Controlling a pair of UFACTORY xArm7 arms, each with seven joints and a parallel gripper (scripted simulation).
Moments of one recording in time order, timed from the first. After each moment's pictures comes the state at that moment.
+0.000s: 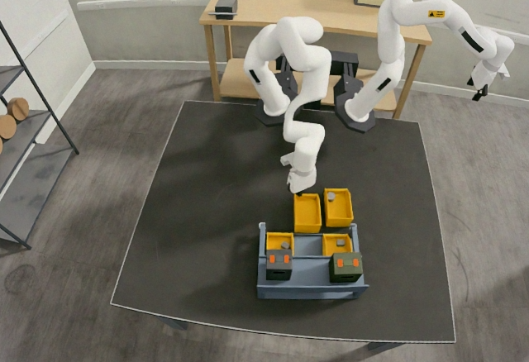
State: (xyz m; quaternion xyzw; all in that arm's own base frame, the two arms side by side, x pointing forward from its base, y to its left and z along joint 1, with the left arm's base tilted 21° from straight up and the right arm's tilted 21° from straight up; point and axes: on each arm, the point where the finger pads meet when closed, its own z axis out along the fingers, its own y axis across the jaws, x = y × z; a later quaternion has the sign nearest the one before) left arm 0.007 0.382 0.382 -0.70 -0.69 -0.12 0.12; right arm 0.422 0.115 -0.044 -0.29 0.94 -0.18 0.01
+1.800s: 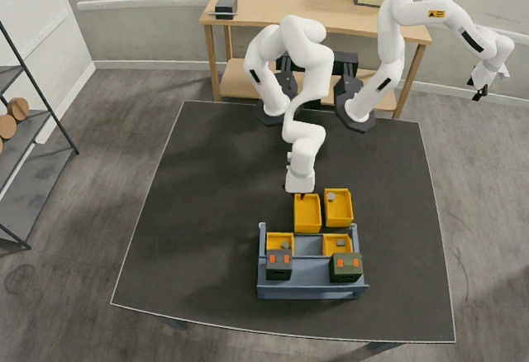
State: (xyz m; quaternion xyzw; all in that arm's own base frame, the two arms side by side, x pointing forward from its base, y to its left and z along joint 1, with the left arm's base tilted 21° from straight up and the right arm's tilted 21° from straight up) left arm 0.007 0.382 0.382 -0.70 -0.69 -0.12 0.12; right arm 0.447 0.120 -0.016 -0.05 0.98 -0.17 0.06
